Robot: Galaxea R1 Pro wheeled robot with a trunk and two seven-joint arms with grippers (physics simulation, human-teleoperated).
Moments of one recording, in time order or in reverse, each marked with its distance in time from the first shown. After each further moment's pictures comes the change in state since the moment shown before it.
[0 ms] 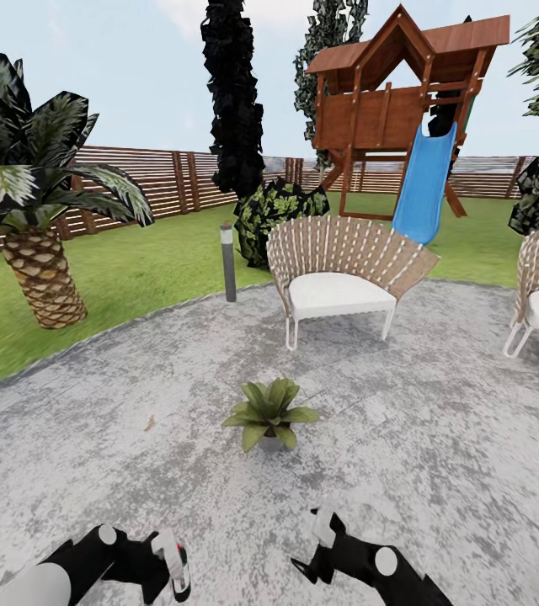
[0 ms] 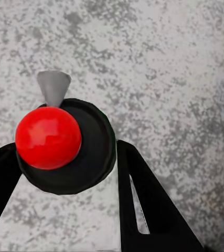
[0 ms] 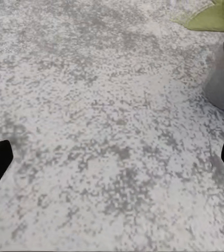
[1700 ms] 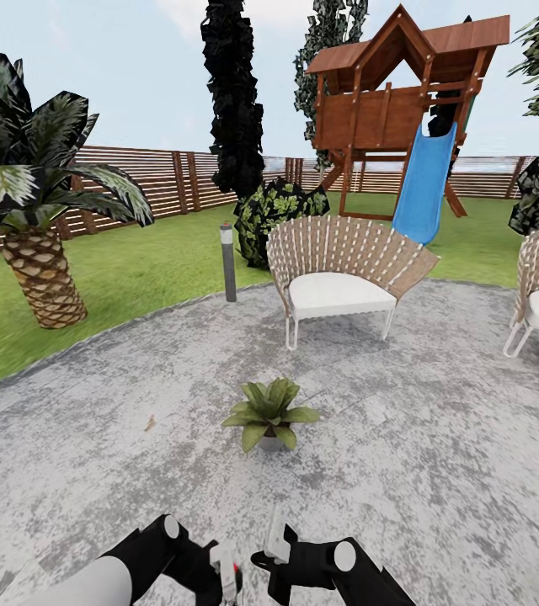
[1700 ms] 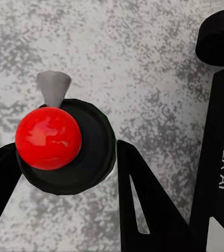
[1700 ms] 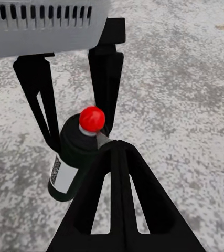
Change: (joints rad) left arm 0.001 -0.200 0.001 -0.073 -0.210 0.074 -0.147; right arm -0.004 0.126 0.057 -0.041 0.061 -0.002 0.214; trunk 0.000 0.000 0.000
